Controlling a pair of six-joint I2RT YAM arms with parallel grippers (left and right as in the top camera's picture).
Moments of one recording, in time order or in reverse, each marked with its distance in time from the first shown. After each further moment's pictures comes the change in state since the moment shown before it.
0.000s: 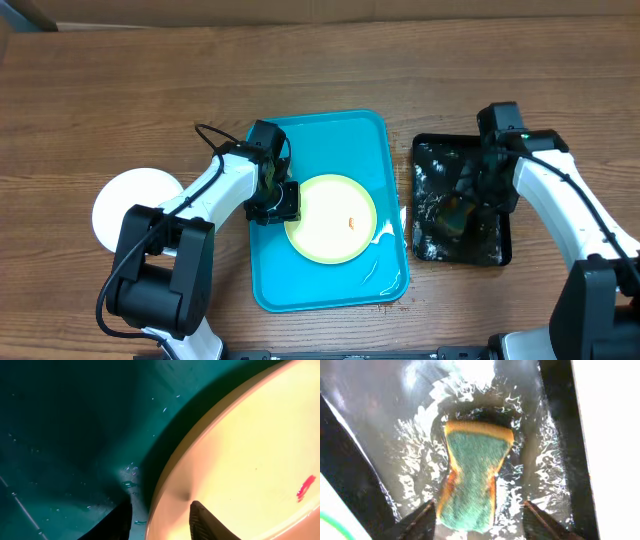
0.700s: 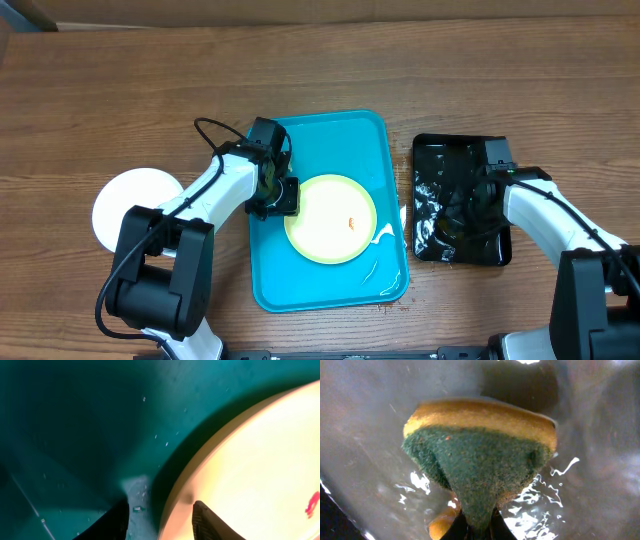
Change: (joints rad) left arm 0.000 -0.004 0.000 0.074 -0.058 0.060; right arm 0.000 -0.001 -0.272 0.265 -0.105 0.042
